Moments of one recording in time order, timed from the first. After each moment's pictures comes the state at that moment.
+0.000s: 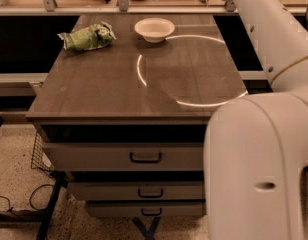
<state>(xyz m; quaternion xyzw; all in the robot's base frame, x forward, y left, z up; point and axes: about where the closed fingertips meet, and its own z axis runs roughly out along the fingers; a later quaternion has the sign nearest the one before) 0.875 -0.016 1.086 -0.25 0.67 0.24 0.65</state>
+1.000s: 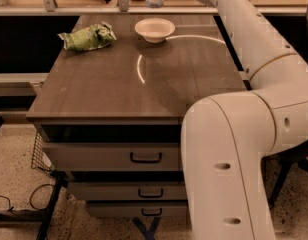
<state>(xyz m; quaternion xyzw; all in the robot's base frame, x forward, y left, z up) 0.924 -0.023 1.047 -0.22 0.70 0.20 0.65</state>
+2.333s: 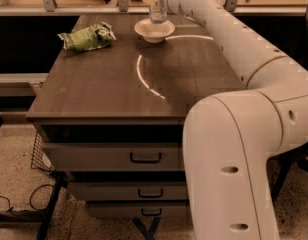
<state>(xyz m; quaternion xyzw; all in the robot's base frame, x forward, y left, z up) 0.945 -0.023 0.984 -0.24 0.70 0.11 0.66</state>
